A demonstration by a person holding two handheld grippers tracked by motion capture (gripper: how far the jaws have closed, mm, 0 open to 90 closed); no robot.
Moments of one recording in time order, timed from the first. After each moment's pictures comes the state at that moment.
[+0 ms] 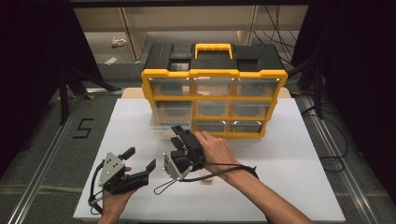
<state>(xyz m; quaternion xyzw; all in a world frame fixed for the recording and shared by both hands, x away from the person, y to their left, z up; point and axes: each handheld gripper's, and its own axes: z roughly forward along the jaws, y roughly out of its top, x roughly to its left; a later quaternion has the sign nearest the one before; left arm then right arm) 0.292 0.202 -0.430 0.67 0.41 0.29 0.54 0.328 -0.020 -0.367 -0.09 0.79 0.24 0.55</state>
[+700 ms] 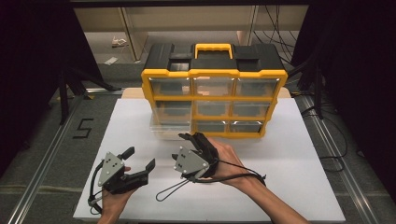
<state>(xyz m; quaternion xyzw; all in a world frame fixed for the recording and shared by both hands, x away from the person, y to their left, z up) 0.292 0.203 -0.430 0.67 0.41 0.29 0.54 0.313 -0.050 -0.349 0.02 0.84 0.38 0.38</state>
